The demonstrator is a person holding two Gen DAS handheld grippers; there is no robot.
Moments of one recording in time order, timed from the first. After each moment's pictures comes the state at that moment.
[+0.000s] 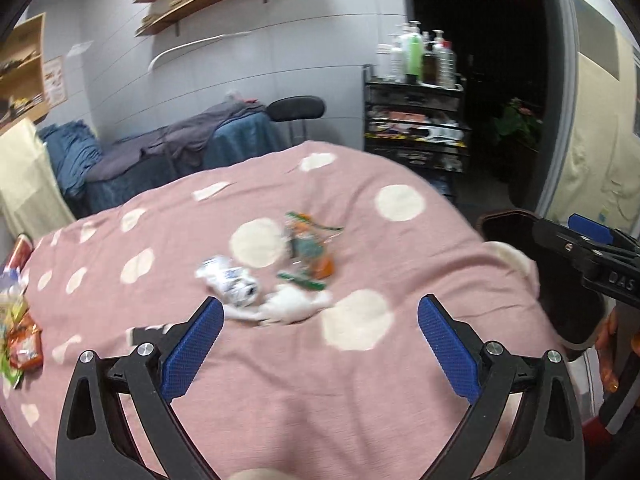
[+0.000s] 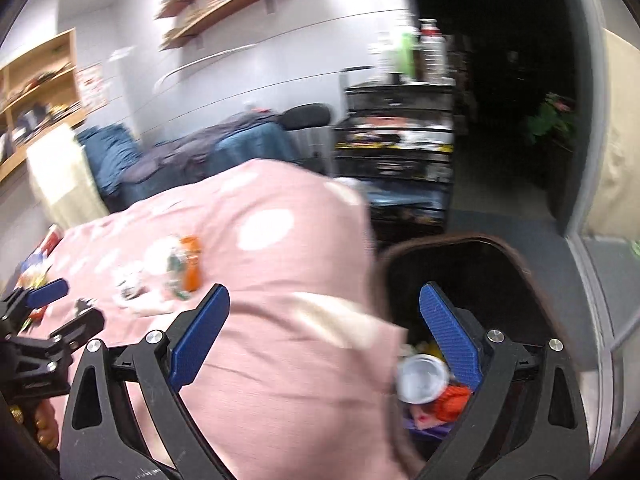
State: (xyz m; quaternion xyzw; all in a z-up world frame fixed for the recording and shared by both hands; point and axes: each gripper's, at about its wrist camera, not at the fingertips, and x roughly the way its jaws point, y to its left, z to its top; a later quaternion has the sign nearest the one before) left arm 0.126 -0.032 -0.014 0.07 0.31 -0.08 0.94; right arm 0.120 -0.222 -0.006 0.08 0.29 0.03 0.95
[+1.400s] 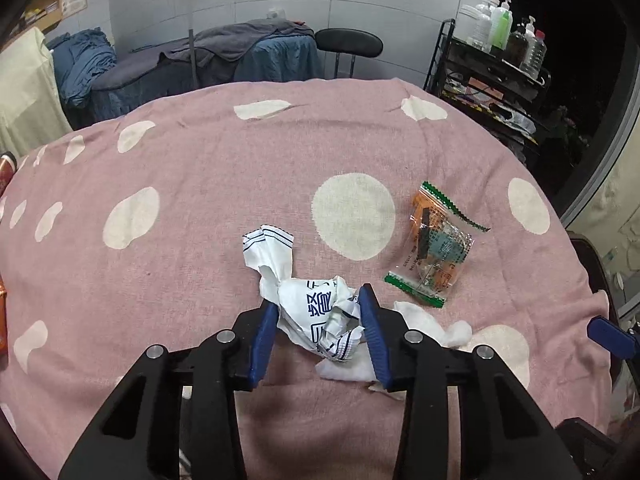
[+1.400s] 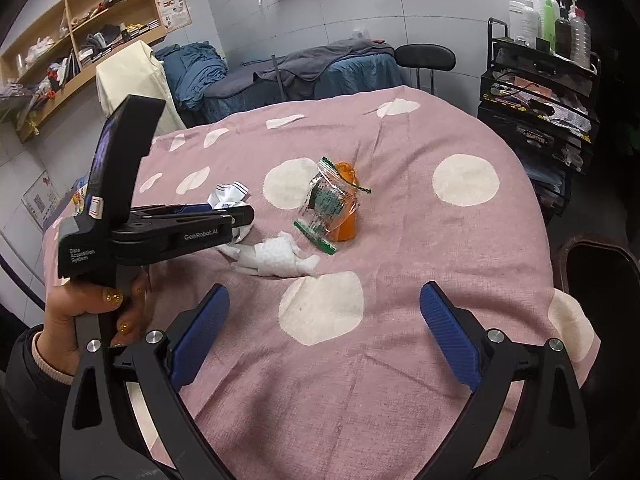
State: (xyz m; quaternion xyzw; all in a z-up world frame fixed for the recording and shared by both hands) left arm 0.236 0.049 -0.059 -0.02 0.43 -0.05 0.90; right arm 0.171 -0.097 -0.031 0.03 0.39 0.17 0.90
